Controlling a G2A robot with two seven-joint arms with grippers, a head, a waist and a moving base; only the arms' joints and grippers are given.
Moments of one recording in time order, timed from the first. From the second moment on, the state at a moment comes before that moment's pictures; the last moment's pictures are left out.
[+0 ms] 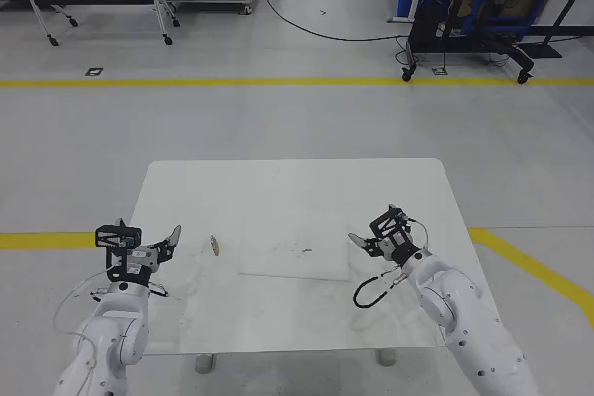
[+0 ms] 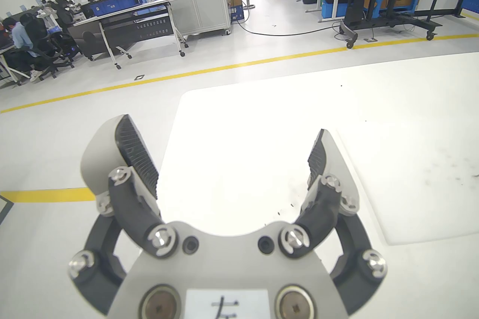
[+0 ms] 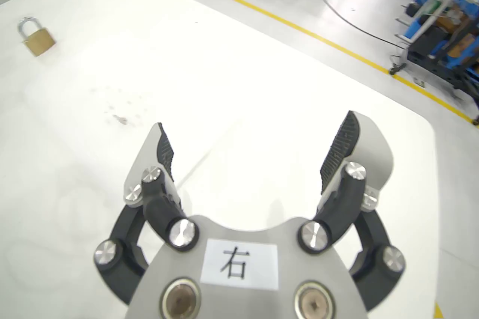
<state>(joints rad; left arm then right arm) 1.73 -1.15 -1.60 -1.80 1.33 0.00 0.00 -1.48 -1.18 1.28 -1.63 -1.34 -0.30 0.19</state>
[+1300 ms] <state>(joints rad) 1.73 -1.15 -1.60 -1.80 1.33 0.00 0.00 -1.08 -1.25 0.94 -1.22 -1.31 -0.57 0.27</state>
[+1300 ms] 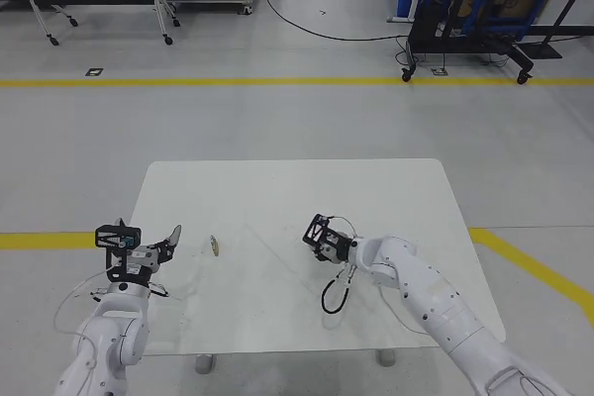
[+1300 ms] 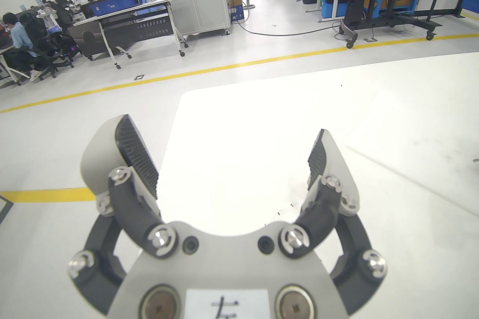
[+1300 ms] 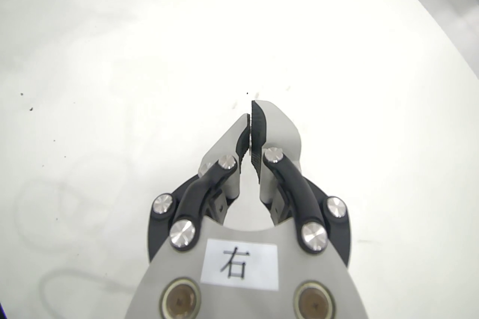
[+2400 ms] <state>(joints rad) 1.69 -1.17 -1.65 -1.79 0.61 -0.21 -0.21 -1.22 -1.22 1.10 -1.20 -0.68 -0.88 0.17</state>
